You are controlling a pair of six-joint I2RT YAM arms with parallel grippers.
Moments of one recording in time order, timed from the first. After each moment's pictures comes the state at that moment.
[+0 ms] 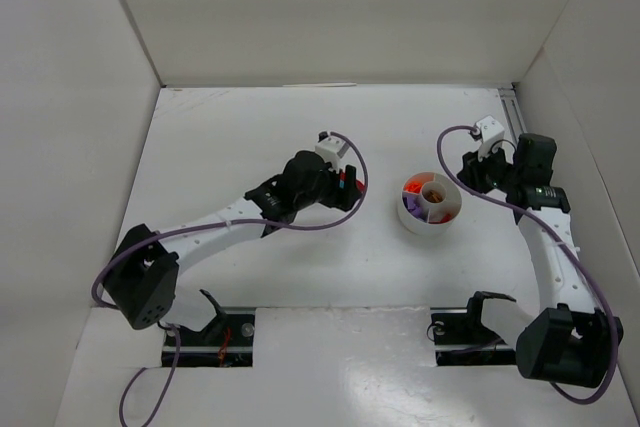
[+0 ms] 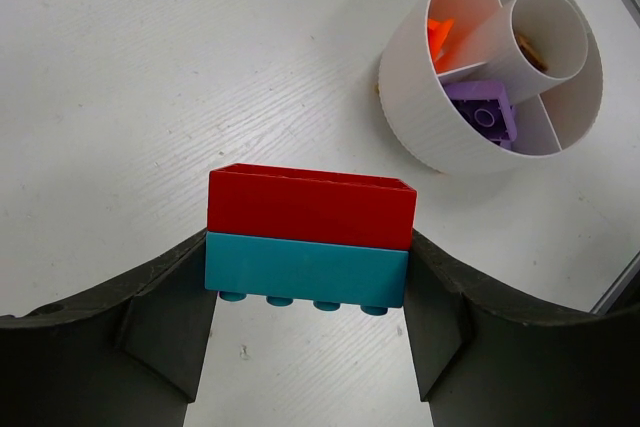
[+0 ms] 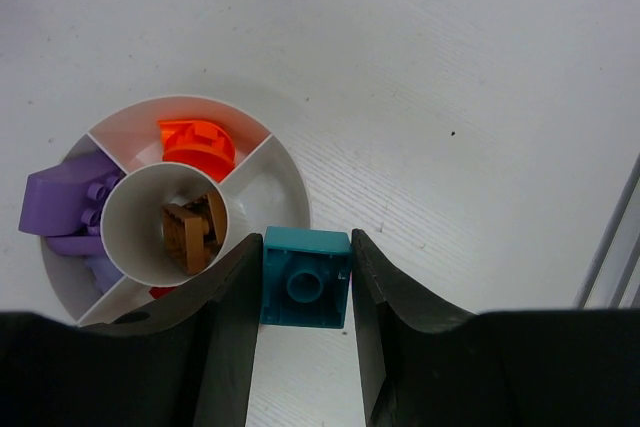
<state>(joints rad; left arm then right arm) -0.82 1.39 0.90 0.02 0.01 -0.35 -0.16 1.05 0.88 -0.46 -0.49 -0.47</state>
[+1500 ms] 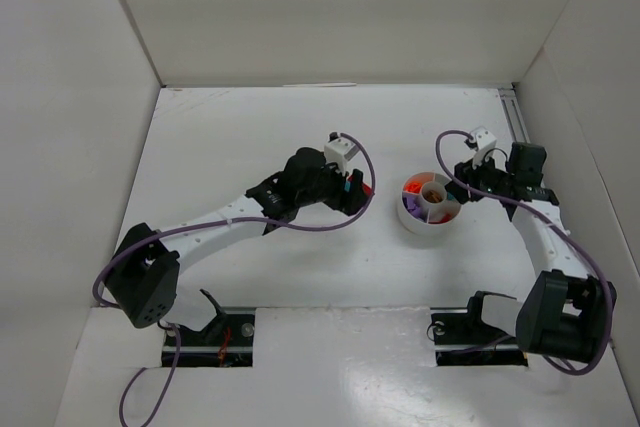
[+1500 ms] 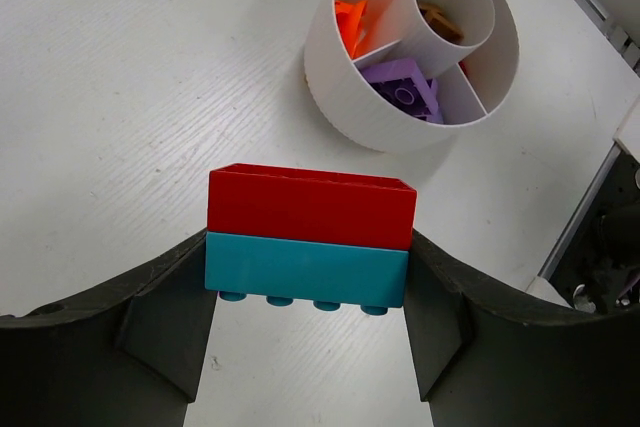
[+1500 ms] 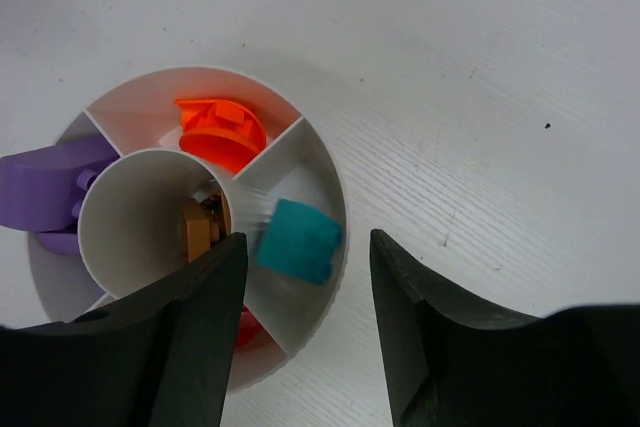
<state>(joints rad) -0.82 1.41 0.94 0.03 0.17 -0.29 -0.20 1.17 0.77 -0.33 -0.65 -0.46</state>
